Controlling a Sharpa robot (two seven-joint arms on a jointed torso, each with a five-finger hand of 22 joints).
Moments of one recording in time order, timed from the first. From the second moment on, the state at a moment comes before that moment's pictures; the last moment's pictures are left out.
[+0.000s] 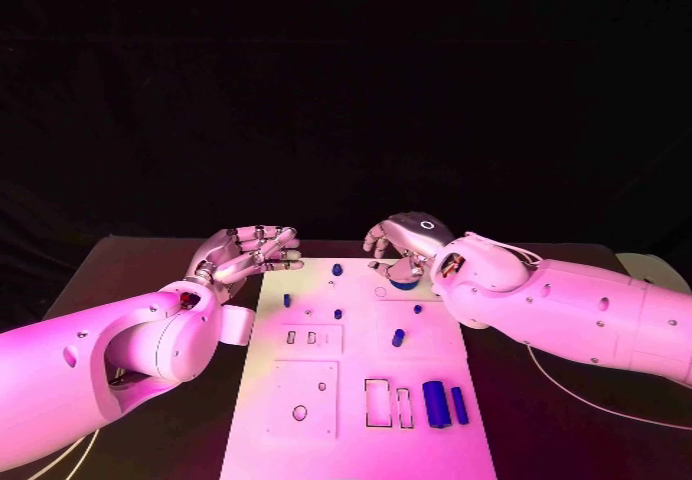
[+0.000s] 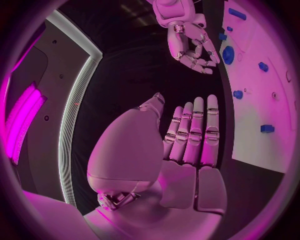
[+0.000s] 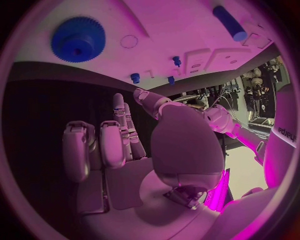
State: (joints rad) left arm 1.24 -0.93 -0.02 1.68 -0.03 -0.44 0.43; left_hand 1.46 -0.13 0.24 0.26 0.05 0.84 0.22 0.28 0.19 1.02 0.17 0.16 0.06 1.00 0.13 0.30 0.25 0.17 0.97 0.23 0.28 0.08; right arm 1.35 -0.68 -0.11 1.40 -1.63 -0.48 -0.09; right_hand 1.23 -0.22 0.58 0.04 0.16 0.96 0.16 0.23 0.35 1.26 0.08 0.15 0.14 1.47 0.01 1.37 1.13 0.06 1.45 0.11 1.45 1.31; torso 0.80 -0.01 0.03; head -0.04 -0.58
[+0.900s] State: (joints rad) left arm 1.24 -0.93 -0.02 1.66 -0.03 -0.43 0.43; left_hand 1.46 -0.13 0.24 0.26 0.05 0.84 0.22 0.28 0.19 1.03 0.17 0.15 0.06 1.00 0.13 0.29 0.26 0.17 0.98 0.23 0.28 0.08; right arm 1.36 -0.78 -0.11 1.39 -1.45 -0.25 -0.14; right_hand 1.36 -0.20 0.18 0.25 0.23 0.79 0.16 0.34 0.41 1.34 0.07 1.26 1.25 1.46 -0.01 1.50 1.31 0.03 1.47 0.10 1.51 1.31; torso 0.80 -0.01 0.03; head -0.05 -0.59
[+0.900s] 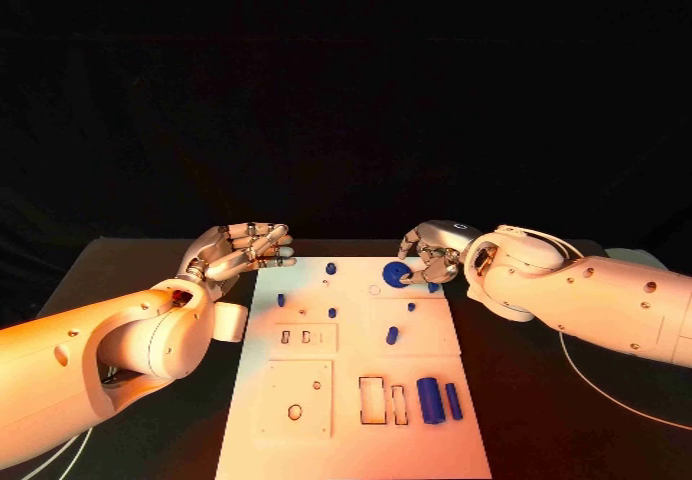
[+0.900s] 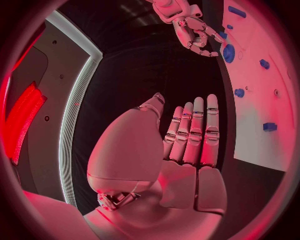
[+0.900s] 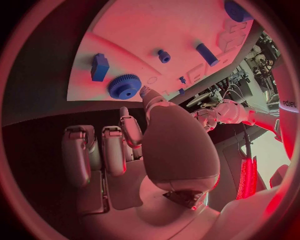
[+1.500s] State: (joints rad) left arm 1.24 -0.93 -0.02 1.65 -0.03 -0.43 0.43; left_hand 1.46 -0.13 0.24 0.26 0.05 0.84 0.22 0.28 0.19 1.03 0.17 0.14 0.06 1.00 0.12 0.29 0.26 0.17 0.99 0.23 0.28 0.08; right arm 1.35 -0.72 -0.11 1.31 -1.43 -0.24 -0.15; right_hand 1.38 -0.19 0.20 0.26 0.27 0.78 0.16 0.36 0.41 1.34 0.07 1.27 1.27 1.46 -0.01 1.51 1.31 0.03 1.46 0.10 1.51 1.31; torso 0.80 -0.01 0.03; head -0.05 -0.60
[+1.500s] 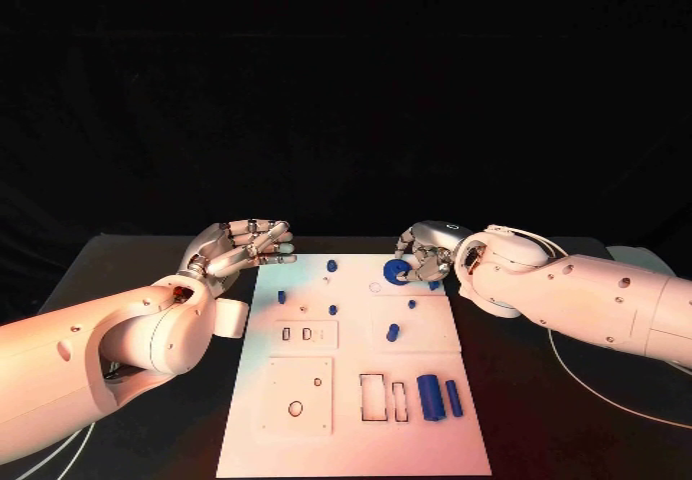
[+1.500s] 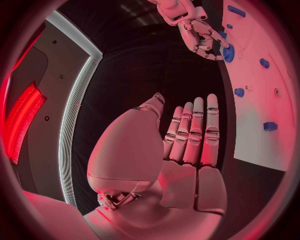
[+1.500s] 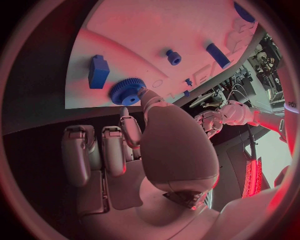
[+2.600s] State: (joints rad) left arm 1.24 -0.93 -0.02 1.65 -0.03 -0.43 0.42; left_hand 1.47 -0.13 0.24 0.26 0.05 0.84 0.22 0.27 0.18 1.03 0.17 0.13 0.06 1.00 0.13 0.28 0.26 0.17 1.00 0.23 0.29 0.08; right arm 1.35 -0.69 -0.11 1.28 -1.41 -0.20 -0.15; right_hand 1.44 -0.20 0.32 0.26 0.32 0.84 0.15 0.38 0.40 1.35 0.07 1.30 1.31 1.46 -0.01 1.51 1.31 0.03 1.47 0.11 1.50 1.31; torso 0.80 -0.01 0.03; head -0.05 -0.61
